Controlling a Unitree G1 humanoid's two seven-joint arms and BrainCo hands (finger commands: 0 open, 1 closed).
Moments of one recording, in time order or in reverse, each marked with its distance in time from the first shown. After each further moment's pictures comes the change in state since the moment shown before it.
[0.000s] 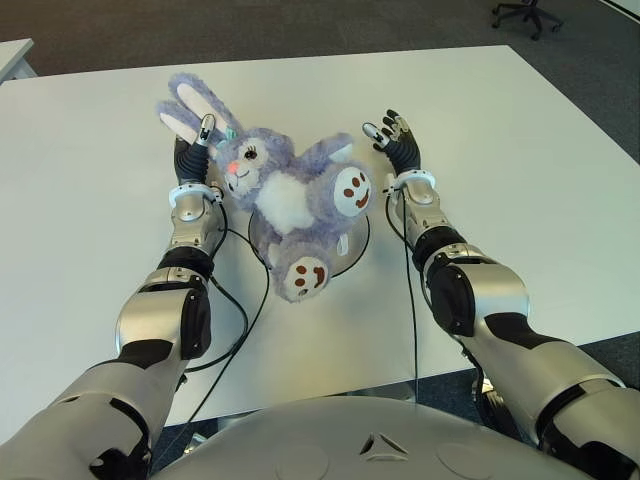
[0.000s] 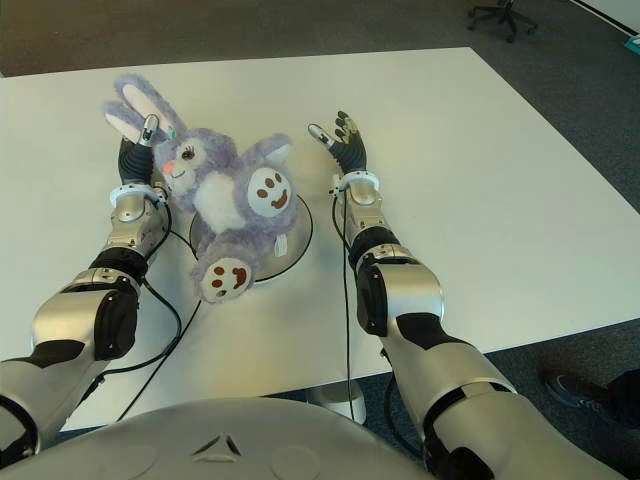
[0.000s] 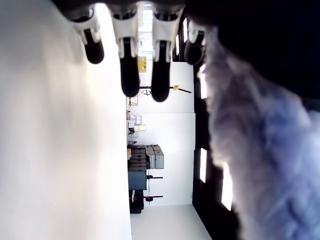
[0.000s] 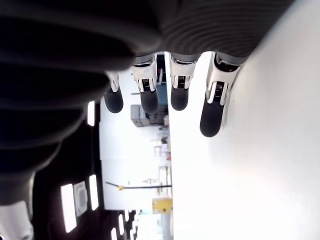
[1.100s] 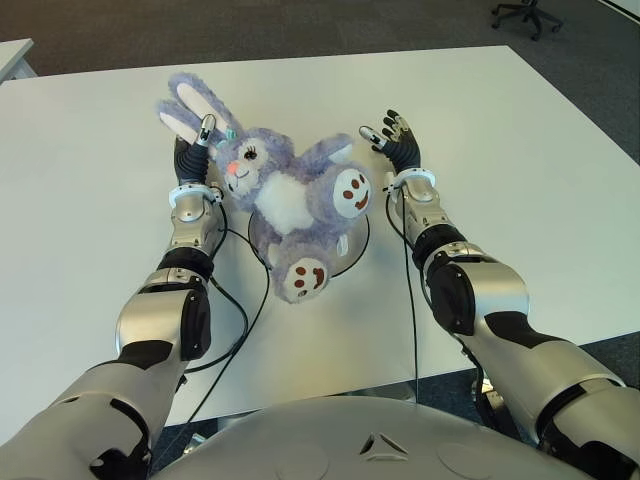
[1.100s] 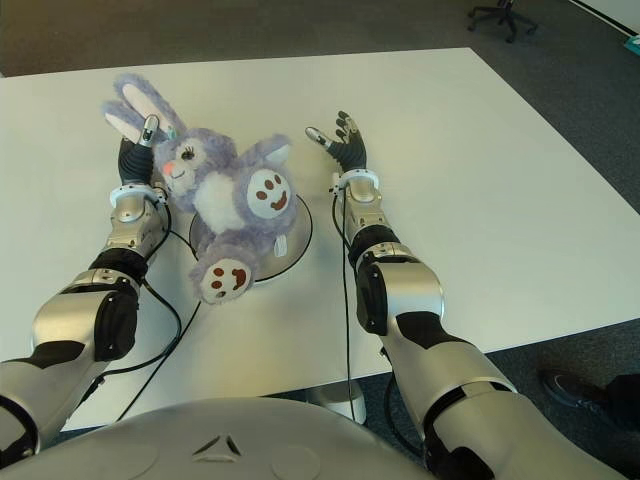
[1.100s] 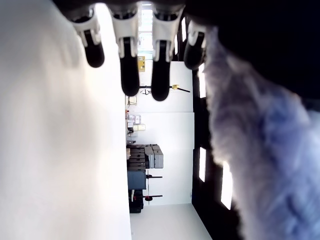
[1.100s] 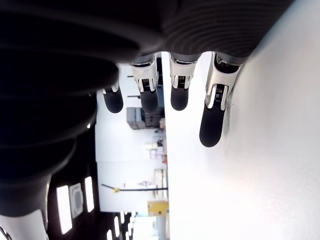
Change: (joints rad) left arm 0.004 0.000 -0.001 -0.007 0.007 0.000 0.000; right arm -0.007 0.001 0.000 -0.003 -0.004 0.027 -0.018
